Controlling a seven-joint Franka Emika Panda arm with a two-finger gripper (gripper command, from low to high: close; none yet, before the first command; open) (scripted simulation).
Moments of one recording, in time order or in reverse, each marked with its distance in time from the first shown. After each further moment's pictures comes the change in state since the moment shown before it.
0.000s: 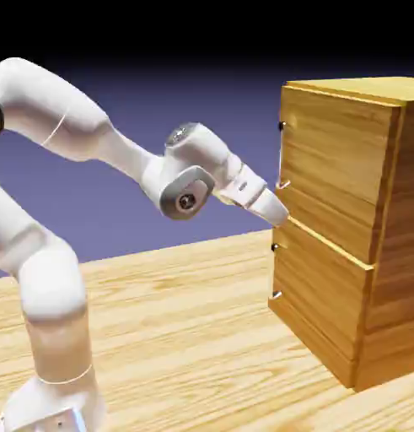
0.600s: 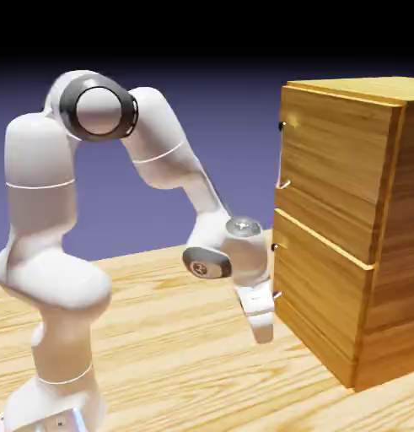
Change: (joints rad) arm 0.623 0.639 -0.579 0.106 0.783 -0.099 -0.365
